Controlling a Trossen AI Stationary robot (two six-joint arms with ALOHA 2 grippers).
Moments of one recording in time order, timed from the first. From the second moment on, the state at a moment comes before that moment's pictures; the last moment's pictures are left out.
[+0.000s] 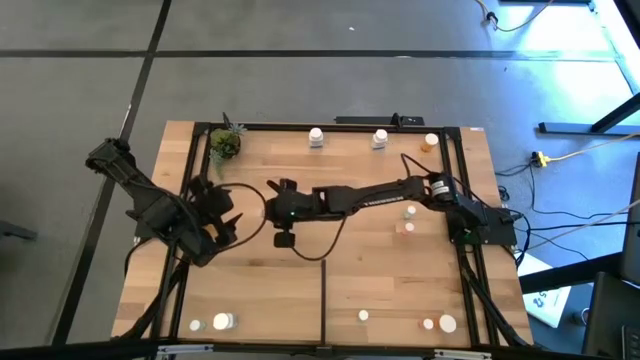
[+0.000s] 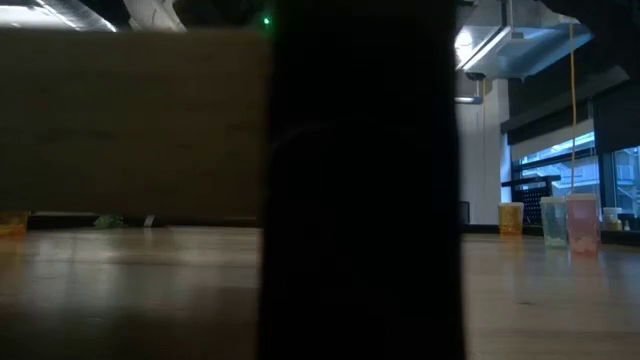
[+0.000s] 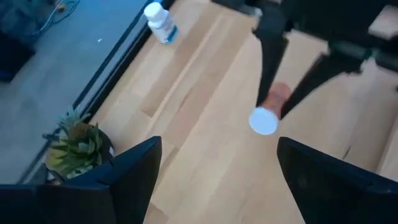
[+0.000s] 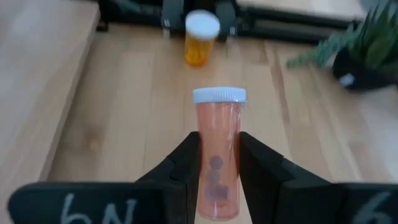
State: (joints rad) left arm -0.69 1.19 1.23 -1.55 -0.81 -1.14; right arm 0.08 2.24 1.91 -0.30 0.18 -0.06
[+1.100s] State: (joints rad) left arm -0.69 1.19 1.23 -1.48 -0.74 -1.09; right arm 0.10 2.23 1.91 -0.05 0.19 -0.22
